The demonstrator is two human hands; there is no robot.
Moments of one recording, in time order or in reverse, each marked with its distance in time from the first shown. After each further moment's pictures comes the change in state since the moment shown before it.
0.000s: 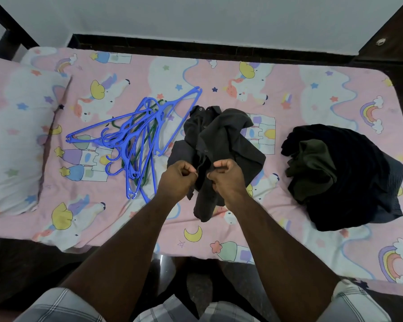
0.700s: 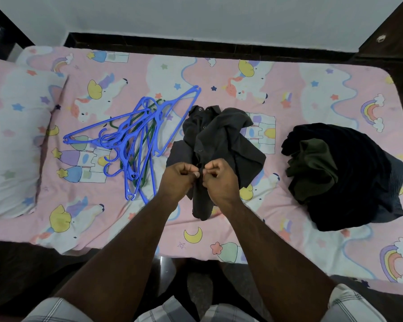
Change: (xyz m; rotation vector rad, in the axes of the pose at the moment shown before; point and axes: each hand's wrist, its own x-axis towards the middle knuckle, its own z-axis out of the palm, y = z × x) left_hand 0.007 0.001 0.004 -0.284 -0.024 -0.100; right_hand -0.004 0.007 0.013 -0.175 0.004 -0.270
